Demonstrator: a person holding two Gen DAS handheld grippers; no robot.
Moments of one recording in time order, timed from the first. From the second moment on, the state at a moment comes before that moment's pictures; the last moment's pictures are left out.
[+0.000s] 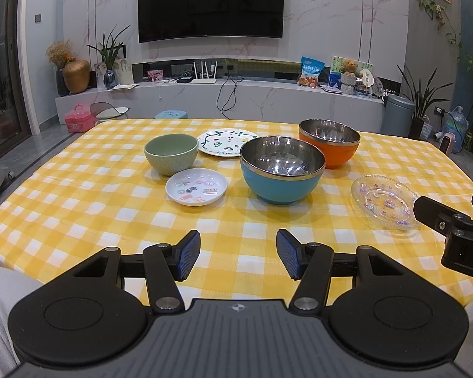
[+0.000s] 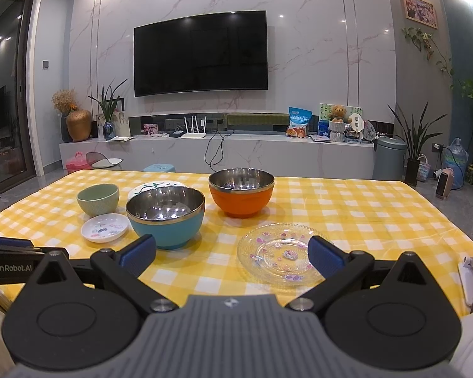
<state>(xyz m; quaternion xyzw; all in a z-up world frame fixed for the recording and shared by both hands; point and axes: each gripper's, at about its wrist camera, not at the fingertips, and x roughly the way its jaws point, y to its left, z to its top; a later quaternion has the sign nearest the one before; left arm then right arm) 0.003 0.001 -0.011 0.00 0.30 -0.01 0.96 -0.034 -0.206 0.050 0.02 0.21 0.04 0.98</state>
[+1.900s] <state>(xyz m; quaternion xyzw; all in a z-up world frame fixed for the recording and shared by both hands) 0.181 0.032 0.000 -0.16 0.37 -0.02 0.91 0.160 -0.182 0.038 0.14 0.36 0.05 0.92</state>
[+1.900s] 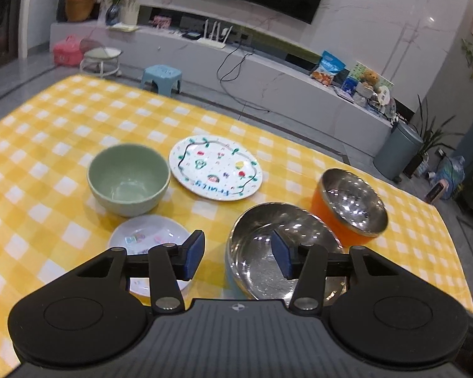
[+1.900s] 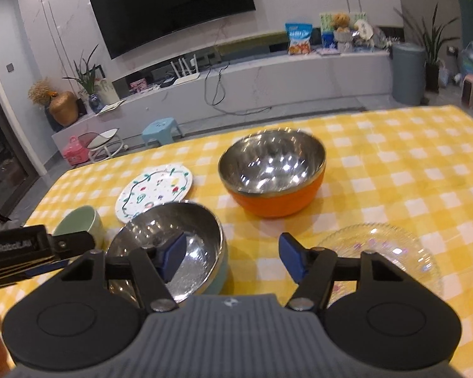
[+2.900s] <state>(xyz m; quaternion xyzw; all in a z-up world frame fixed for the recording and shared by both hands) 0.186 0.014 -0.027 -0.11 0.38 -0.06 0.92 0.157 -0.183 0.001 0.18 0.38 0.08 0.90</state>
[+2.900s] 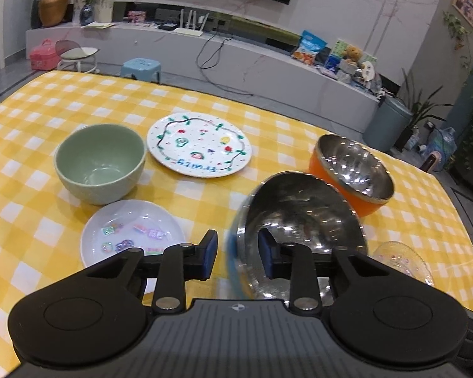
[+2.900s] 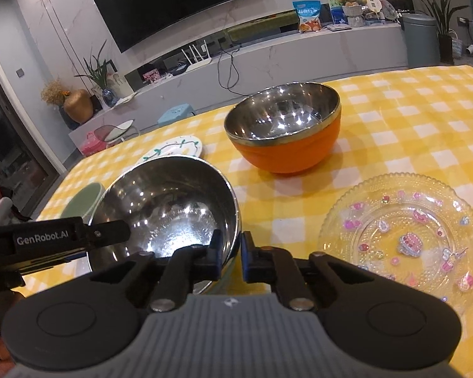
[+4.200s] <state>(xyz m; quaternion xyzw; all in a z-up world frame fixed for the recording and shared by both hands) 0.127 0.021 0.019 -0.05 0.41 -0.03 0.91 0.107 -0.182 0.040 0.20 0.41 0.13 0.88</state>
